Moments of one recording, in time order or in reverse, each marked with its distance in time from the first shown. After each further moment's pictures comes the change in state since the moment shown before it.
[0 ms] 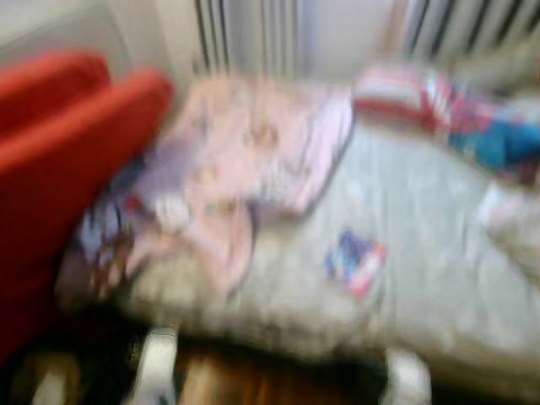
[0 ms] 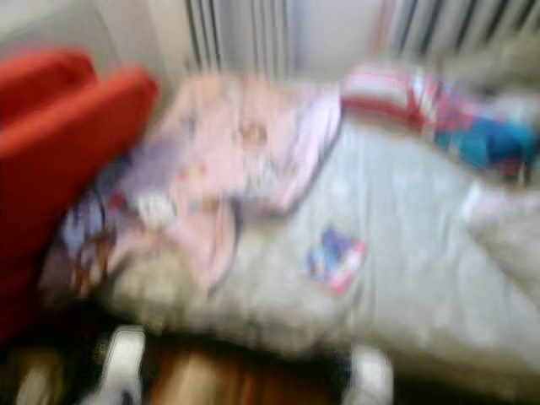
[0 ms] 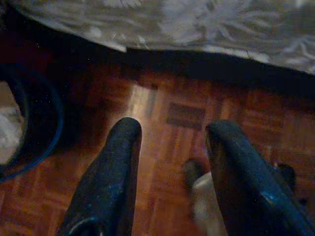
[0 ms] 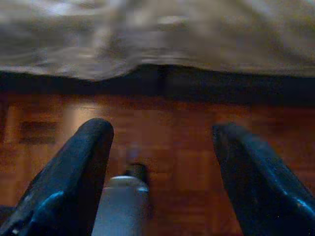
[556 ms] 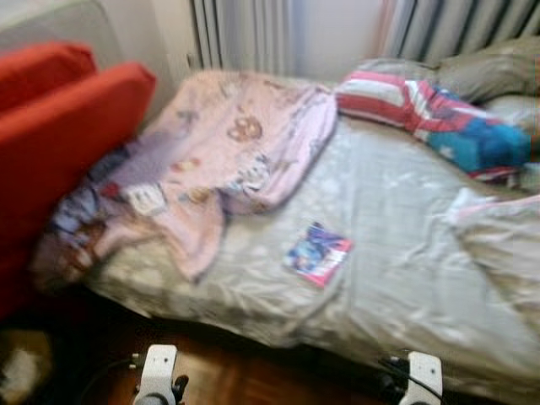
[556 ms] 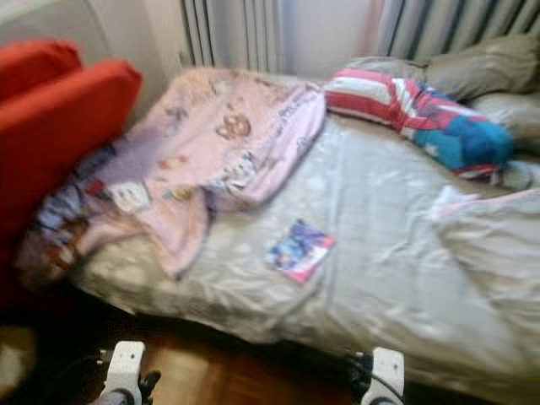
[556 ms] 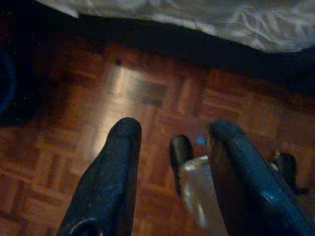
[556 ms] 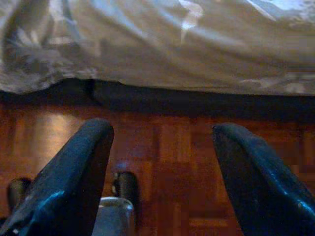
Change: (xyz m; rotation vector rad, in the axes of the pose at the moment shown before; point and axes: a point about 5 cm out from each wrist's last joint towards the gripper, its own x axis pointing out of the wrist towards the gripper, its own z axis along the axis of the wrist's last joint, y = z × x) left arm 0.000 -0.002 -0.003 -0.012 0.010 0.003; right arm 0.003 -0.005 0.014 -0.012 -0.037 -0.009
